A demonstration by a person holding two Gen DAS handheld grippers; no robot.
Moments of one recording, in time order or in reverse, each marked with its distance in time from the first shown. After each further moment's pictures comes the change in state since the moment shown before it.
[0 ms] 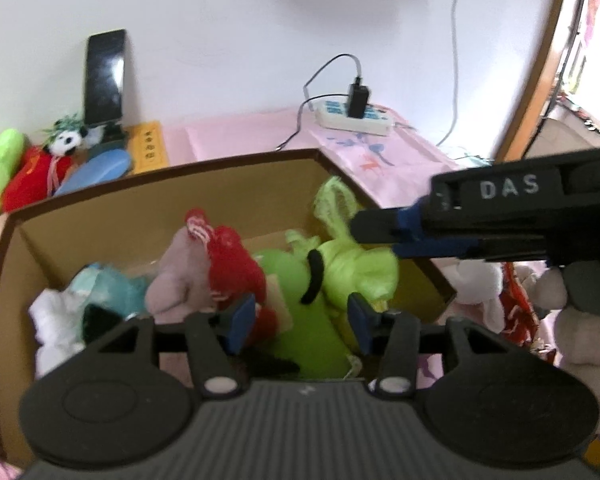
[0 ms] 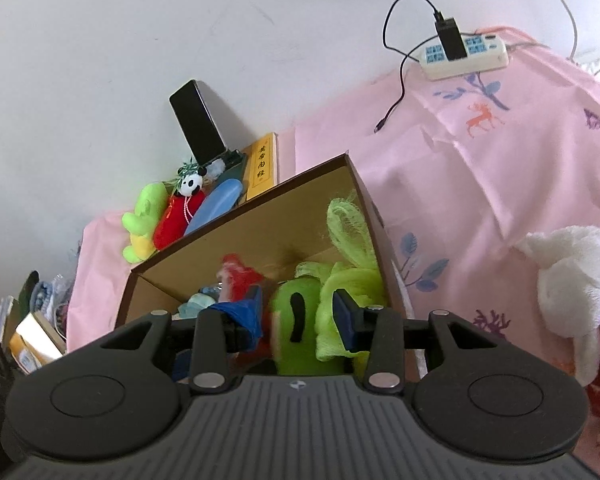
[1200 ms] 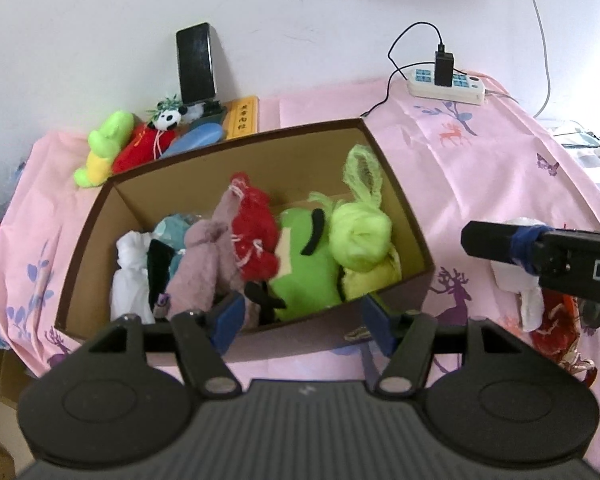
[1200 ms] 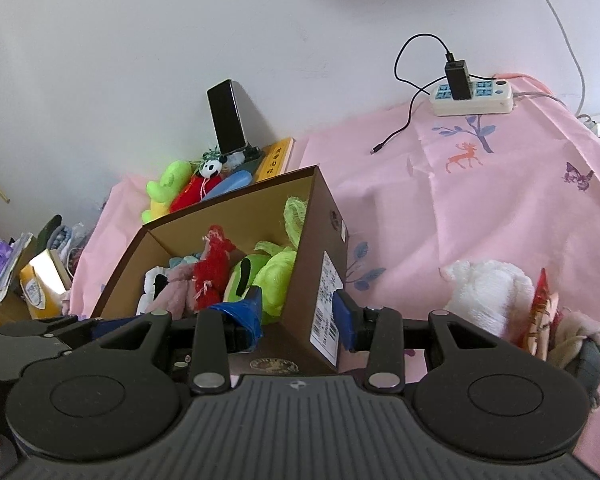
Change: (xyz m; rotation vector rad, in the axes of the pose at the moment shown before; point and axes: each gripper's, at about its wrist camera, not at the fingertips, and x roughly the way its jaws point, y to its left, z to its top) left arm -0.012 -0.111 0.003 -0.062 0.116 0.448; right arm -0.066 -0.071 -0.007 -0.172 -0.015 0.110
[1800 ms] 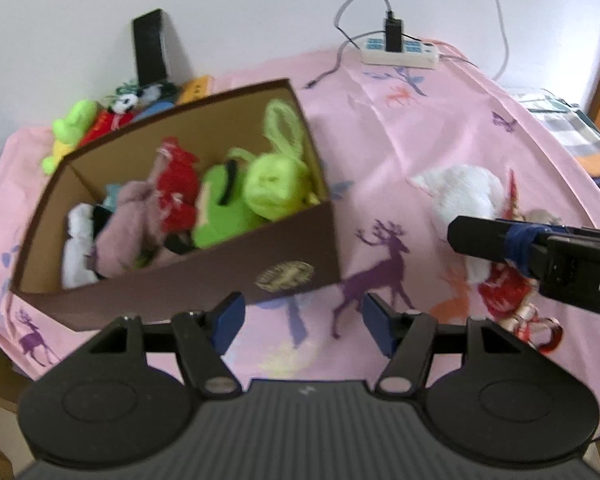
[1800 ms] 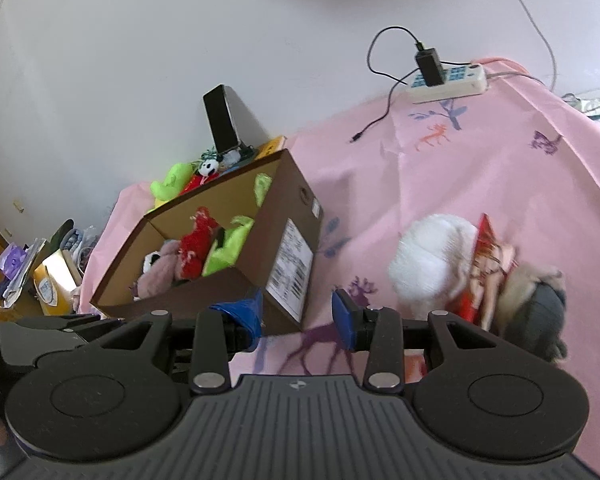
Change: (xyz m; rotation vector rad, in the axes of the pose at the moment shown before) left arm 0.000 -0.059 -0.035 0.050 0.051 -0.070; right arm -0.034 -0.053 -0.046 0.027 -0.026 0.043
